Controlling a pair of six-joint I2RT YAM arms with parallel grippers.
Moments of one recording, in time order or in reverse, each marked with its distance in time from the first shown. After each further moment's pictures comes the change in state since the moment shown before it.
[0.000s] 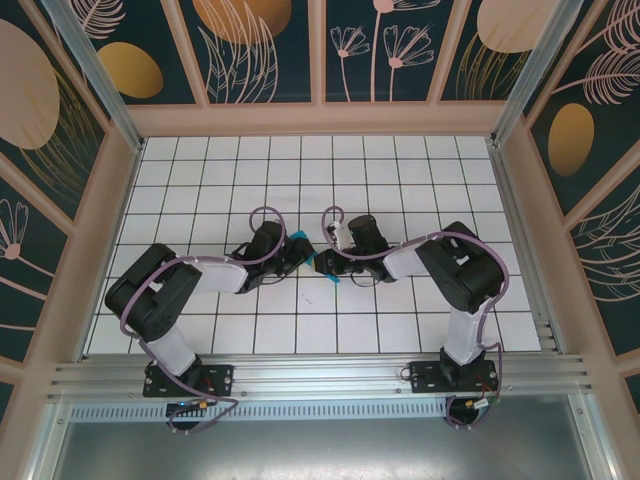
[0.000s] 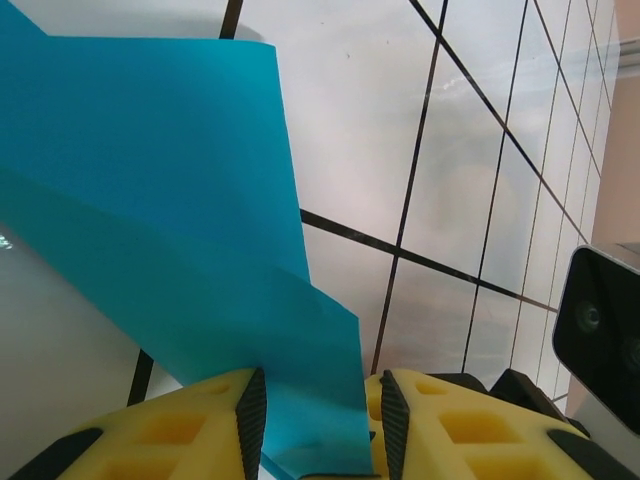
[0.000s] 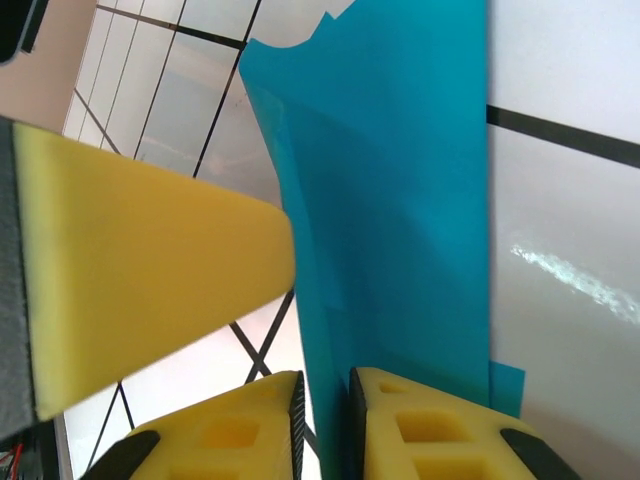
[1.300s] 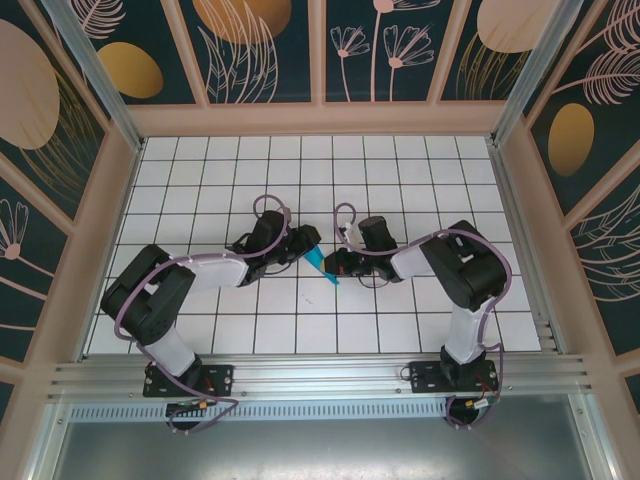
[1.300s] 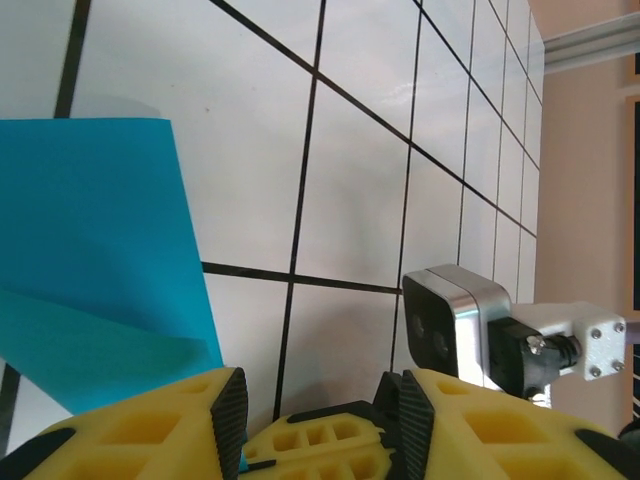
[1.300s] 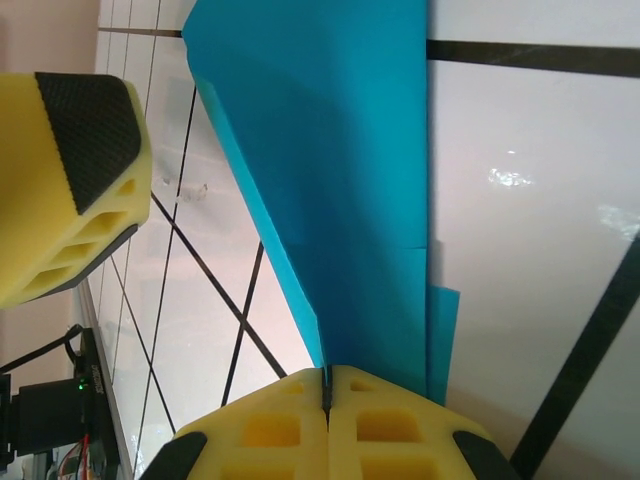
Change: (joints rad) left arm 0.000 -0.028 0.083 -0.031 0.028 0.061; right arm -0.068 0.006 -0.042 0.006 -0.096 0.107
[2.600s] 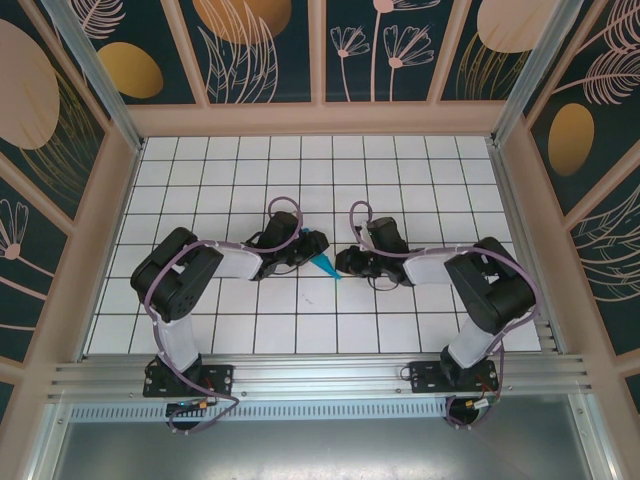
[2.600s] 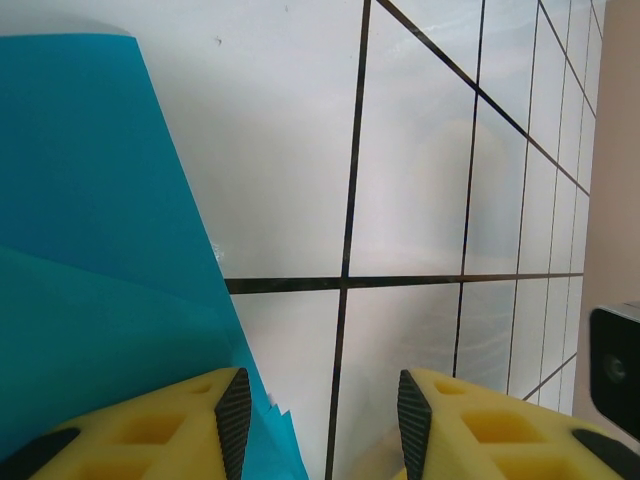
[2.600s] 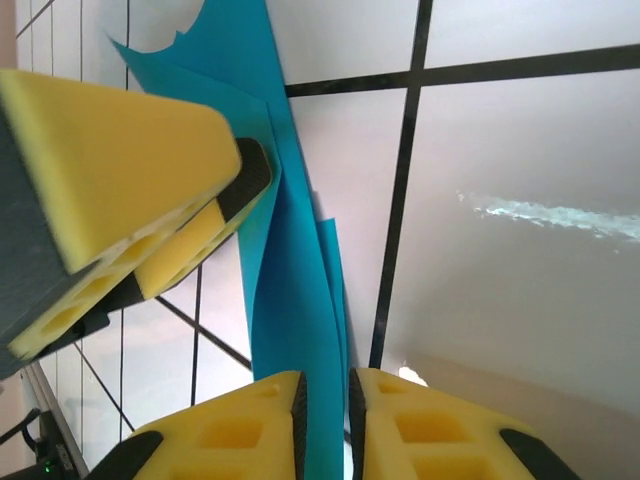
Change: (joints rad) left arm 0.000 0.202 0.073 0.053 0.080 0.053; right arm -0.006 -0.219 -0.071 -0.189 0.220 0.095
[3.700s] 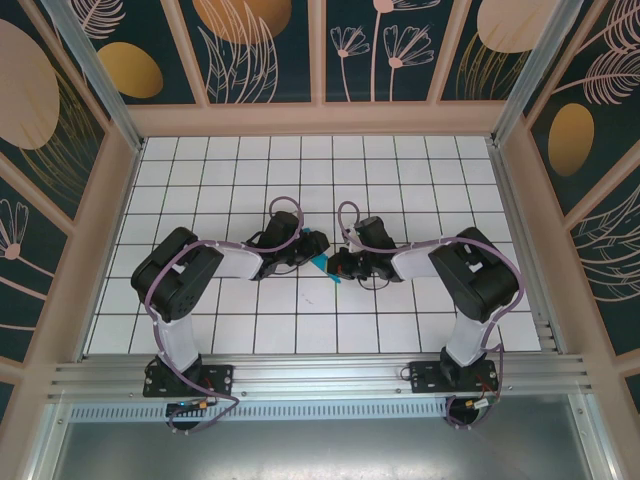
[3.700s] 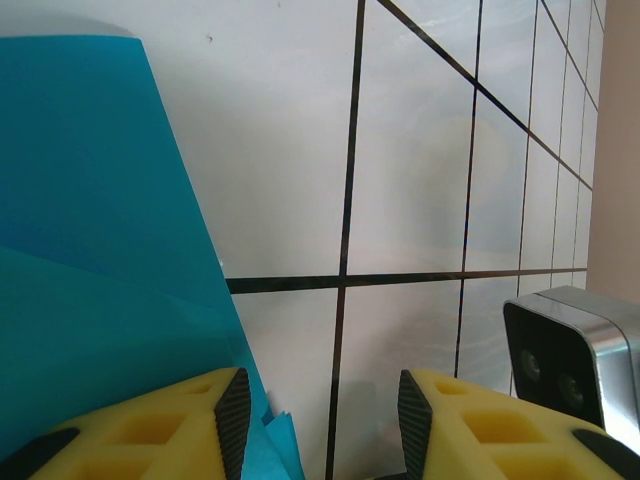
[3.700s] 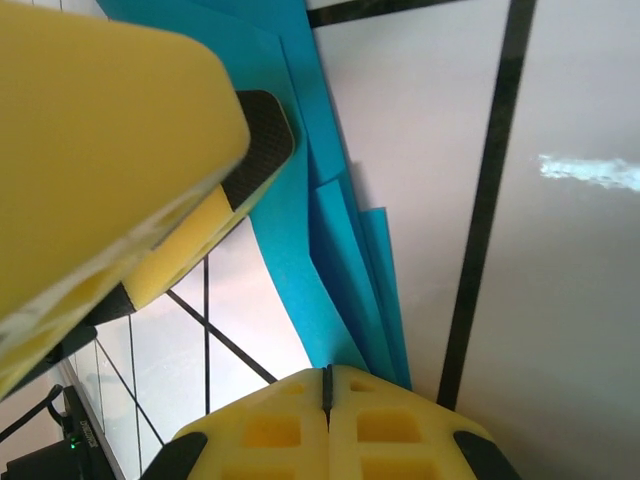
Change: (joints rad) left arm 0.000 0.004 0.006 -0.005 0.001 0.015; right arm 0.044 0.127 0.079 -0.011 -0.061 0.042
